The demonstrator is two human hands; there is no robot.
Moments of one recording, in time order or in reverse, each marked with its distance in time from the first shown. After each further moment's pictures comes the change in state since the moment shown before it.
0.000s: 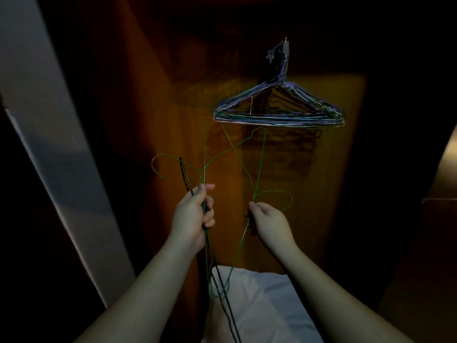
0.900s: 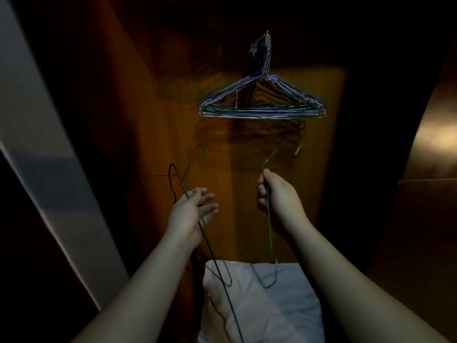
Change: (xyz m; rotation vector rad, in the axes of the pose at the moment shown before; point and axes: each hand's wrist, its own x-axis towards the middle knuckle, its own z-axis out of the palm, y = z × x) left_hand 0.000 -0.012 0.003 -0.031 0.076 -0.156; right_hand -0.005 -0.027 -0.040 0.535 -0.027 0.009
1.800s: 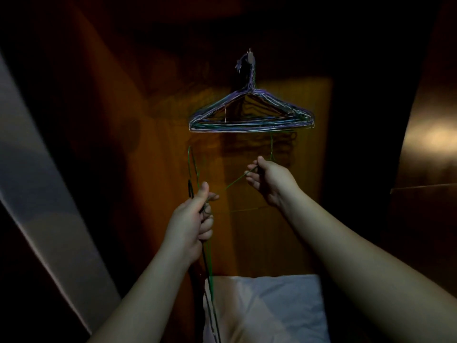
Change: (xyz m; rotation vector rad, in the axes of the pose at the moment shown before) left_hand -0.015 0.021 0.034 0.085 -0.237 0.017; right_hand 0.073 -0.041 -0.006 0.371 0.139 0.166
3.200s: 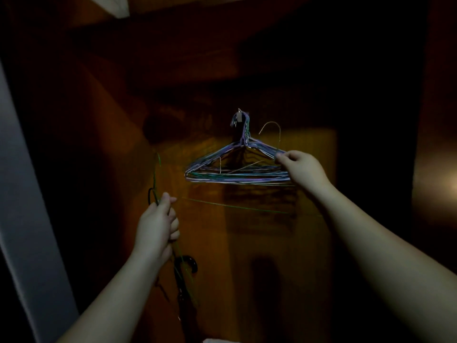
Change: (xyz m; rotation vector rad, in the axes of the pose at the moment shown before) left_hand 0.076 0.055 0.044 0.065 0.308 0.375; right_hand 0.092 -0.158 -0.054 -1.120 0.050 -0.699
